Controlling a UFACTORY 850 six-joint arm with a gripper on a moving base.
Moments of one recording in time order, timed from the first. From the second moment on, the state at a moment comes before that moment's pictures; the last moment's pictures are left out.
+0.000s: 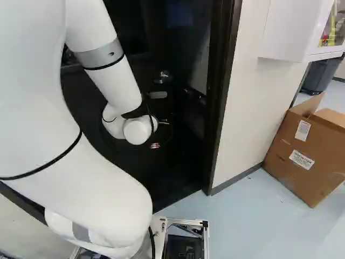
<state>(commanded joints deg) -1.8 2.8 -16.8 -5.7 48.5 0.0</state>
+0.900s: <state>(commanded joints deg) 2.9 -1.4 -21.1 -1.2 48.3 0.0</state>
